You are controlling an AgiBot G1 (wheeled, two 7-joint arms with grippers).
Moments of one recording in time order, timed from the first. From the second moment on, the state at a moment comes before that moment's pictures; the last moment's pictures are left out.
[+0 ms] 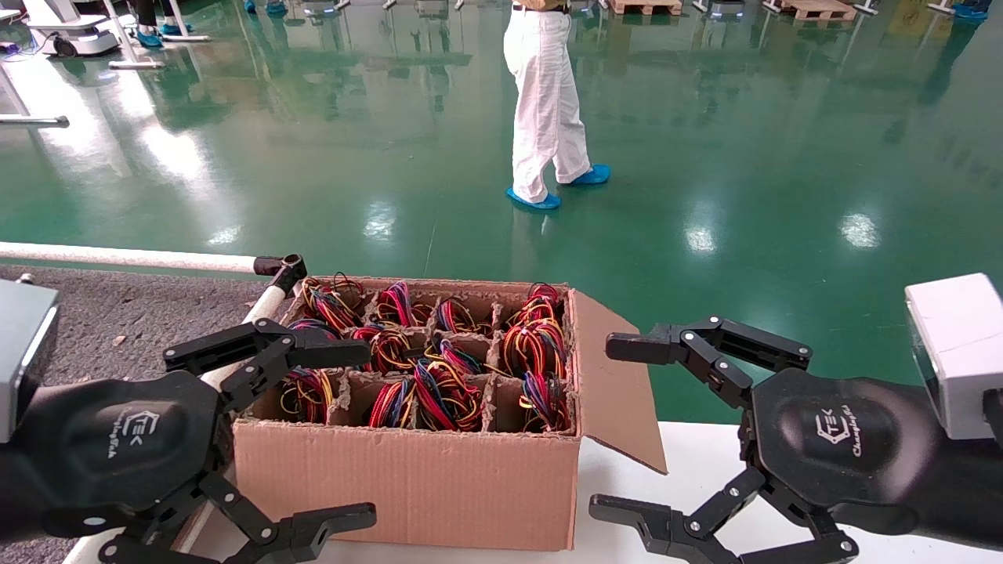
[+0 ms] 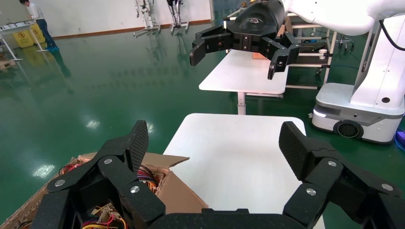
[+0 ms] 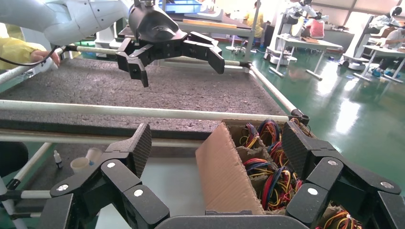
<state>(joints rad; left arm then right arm) -1.08 0.61 0.28 -1.28 0.73 1.49 -0.19 1.09 -0.57 -0.37 1.25 -0.66 -1.45 0.13</state>
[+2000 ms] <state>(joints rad) -1.19 0.87 0.41 -0.97 1.05 1.46 0.14 1.09 -0.57 -0.37 1.25 -0.66 -1.45 0.13</state>
